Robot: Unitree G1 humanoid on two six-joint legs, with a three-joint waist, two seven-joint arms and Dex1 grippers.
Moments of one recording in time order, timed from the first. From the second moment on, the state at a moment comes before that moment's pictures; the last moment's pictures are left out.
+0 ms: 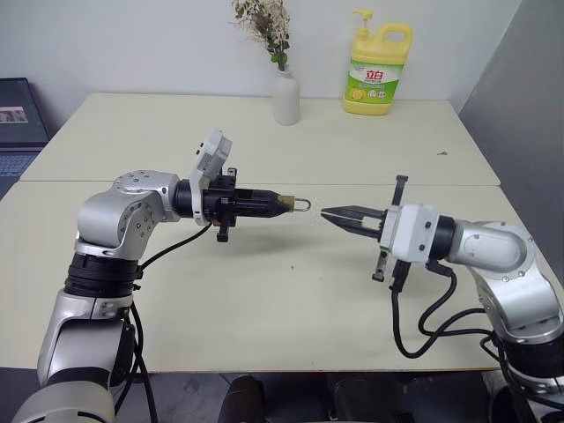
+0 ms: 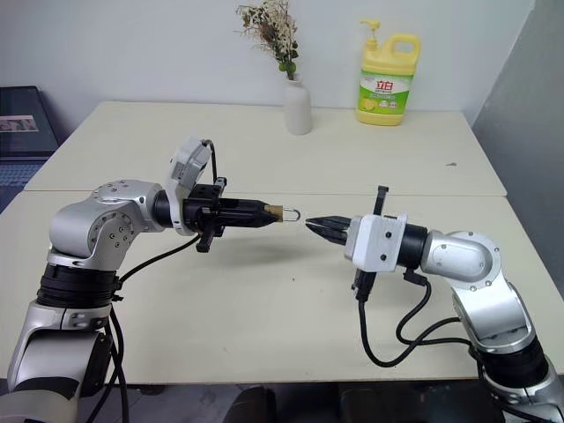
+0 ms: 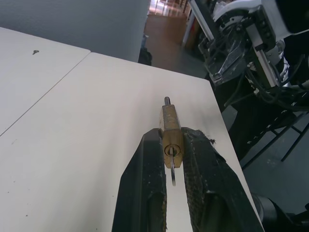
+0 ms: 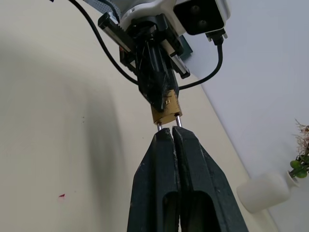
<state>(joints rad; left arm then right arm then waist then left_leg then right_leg) -0.76 0.69 -0.05 0.07 -0.63 0.72 -1.35 -0.47 -0.61 0.13 -0.57 0.15 0.21 0.89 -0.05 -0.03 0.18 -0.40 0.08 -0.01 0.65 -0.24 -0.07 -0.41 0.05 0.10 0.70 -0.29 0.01</state>
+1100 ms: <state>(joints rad) -0.74 0.72 -0.04 -0.04 -0.69 0.78 -1.37 -0.58 -0.62 0.22 -0.34 0.10 0.03 0.98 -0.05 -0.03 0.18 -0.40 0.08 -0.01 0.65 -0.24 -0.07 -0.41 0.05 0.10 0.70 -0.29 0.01</state>
